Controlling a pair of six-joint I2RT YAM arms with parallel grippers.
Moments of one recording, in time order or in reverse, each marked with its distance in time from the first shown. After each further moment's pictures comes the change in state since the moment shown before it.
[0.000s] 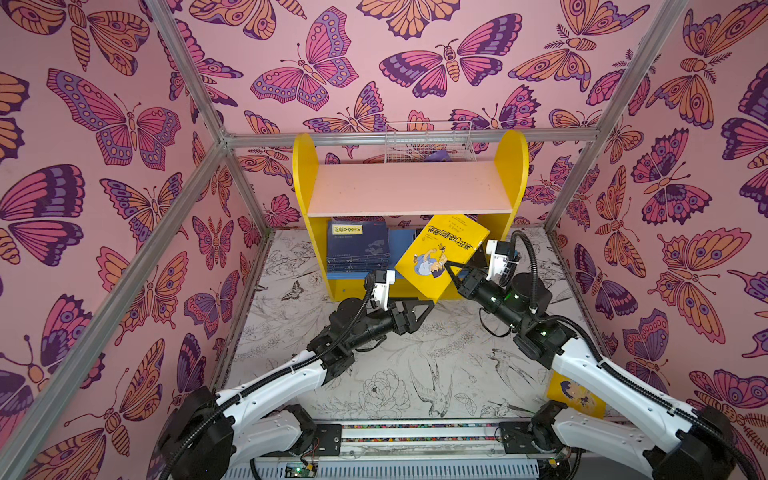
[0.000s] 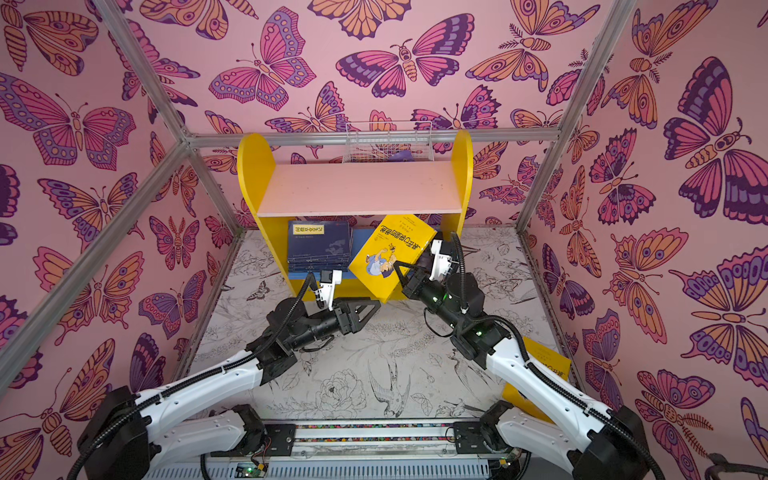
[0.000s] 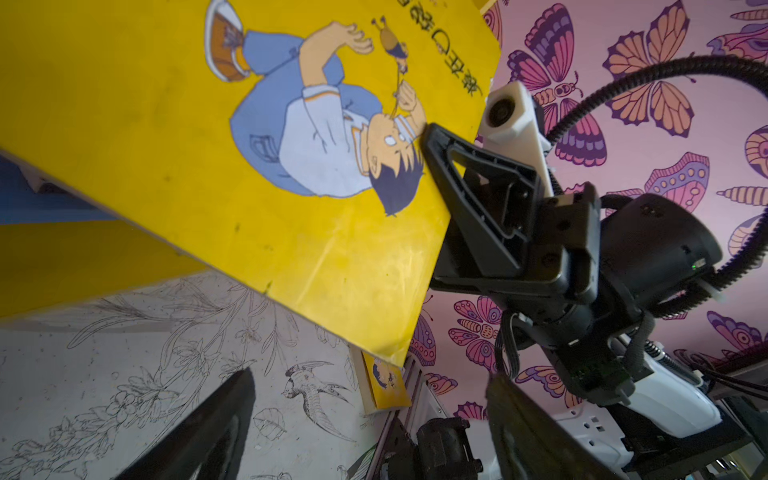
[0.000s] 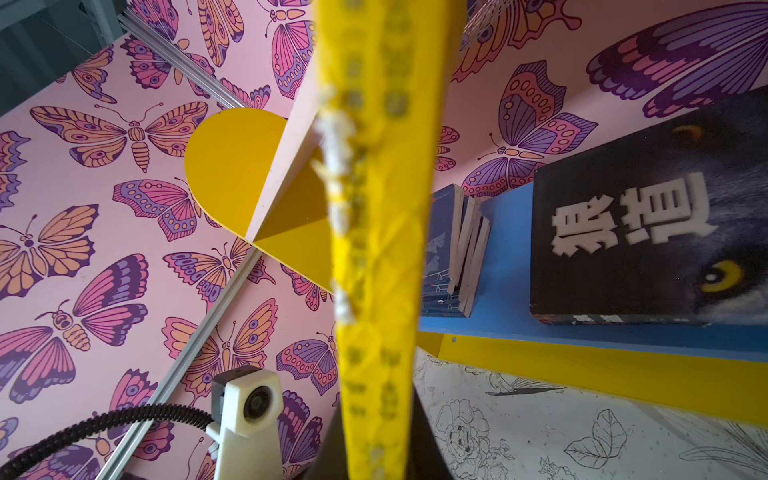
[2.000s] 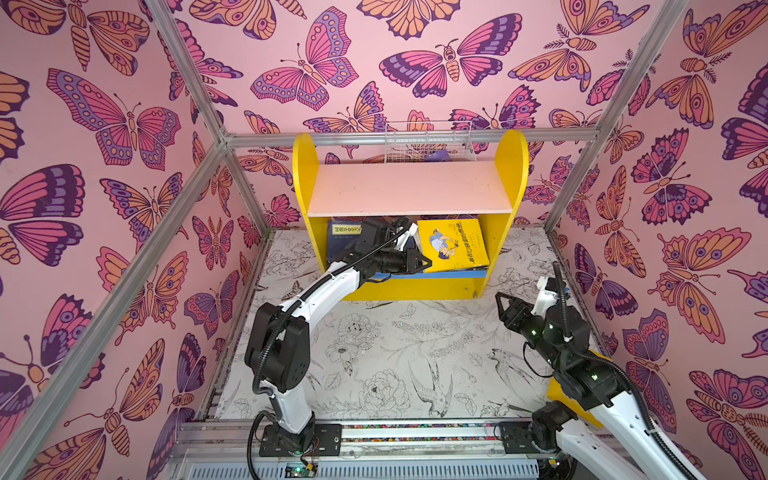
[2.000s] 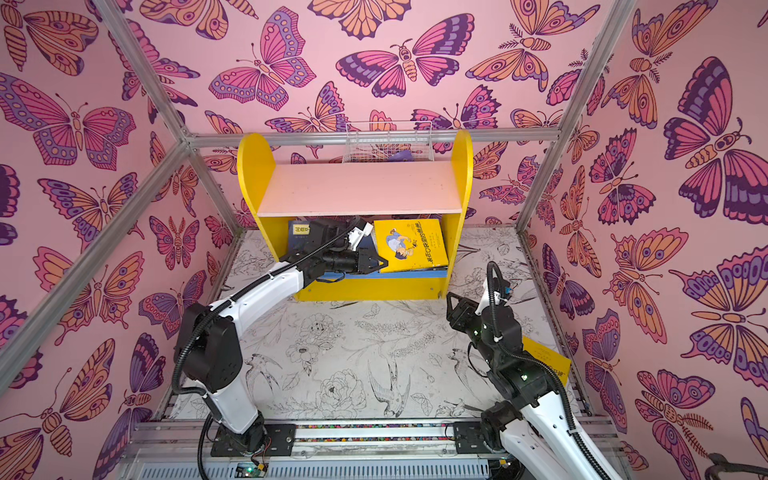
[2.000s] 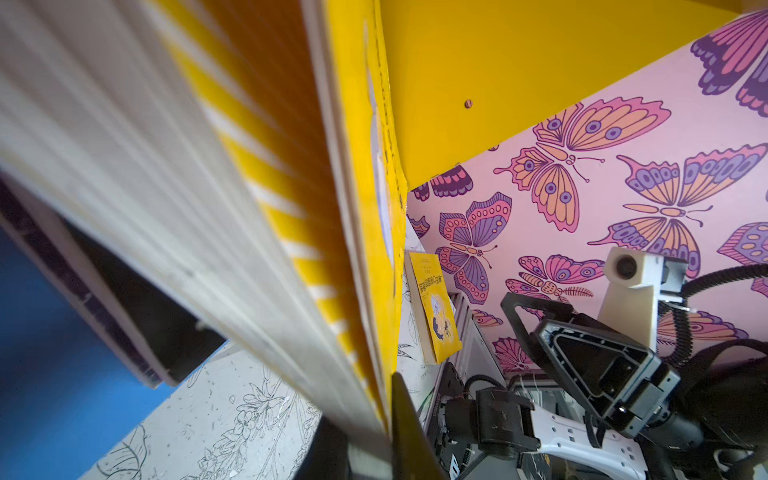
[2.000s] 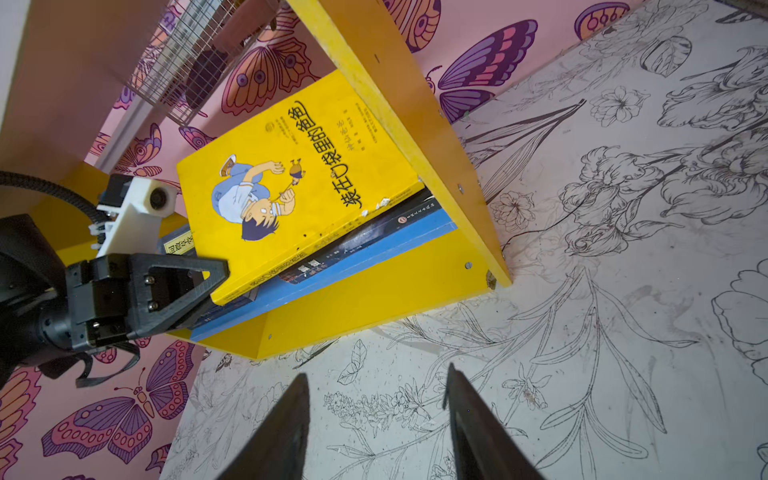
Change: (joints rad) left arm 0.281 0.669 0.880 -0.772 0.483 0.360; right arm -0.199 -0.438 -0.162 -0.613 0.226 -0.163
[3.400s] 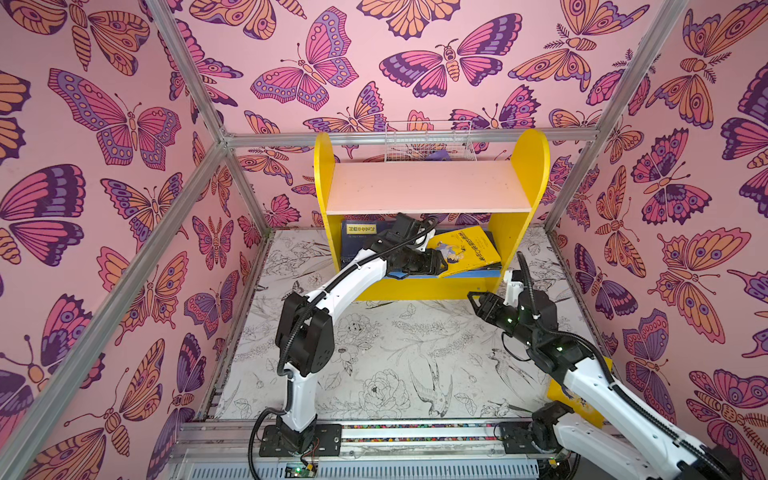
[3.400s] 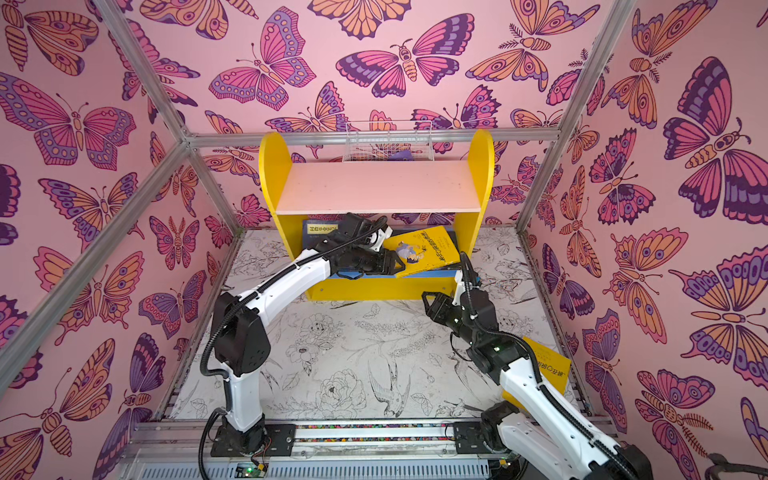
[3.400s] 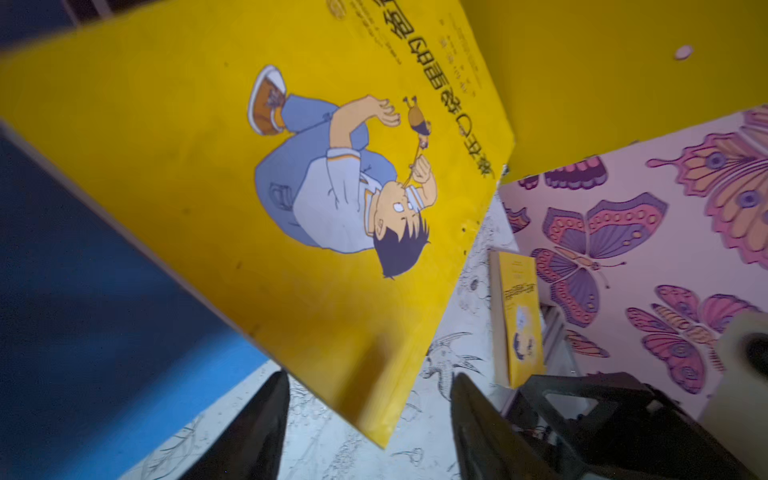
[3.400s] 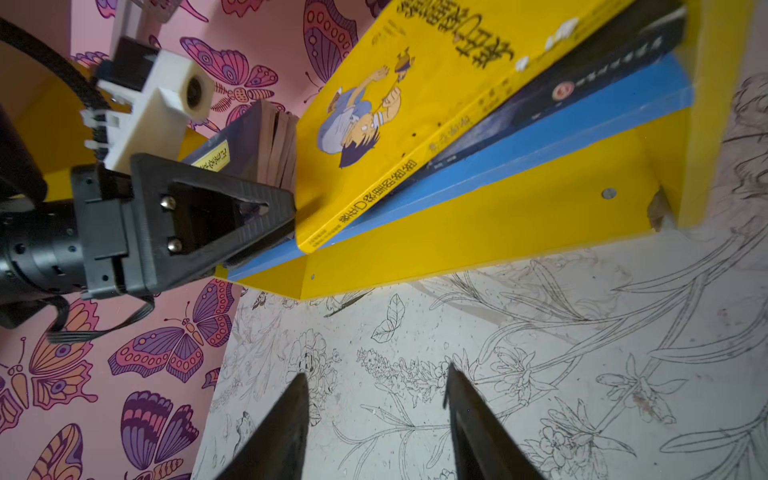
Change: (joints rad) left arm -0.121 0.185 0.338 -0.384 -0.382 0.039; right arm -0.001 0.300 -0.030 0.249 -0.247 0.060
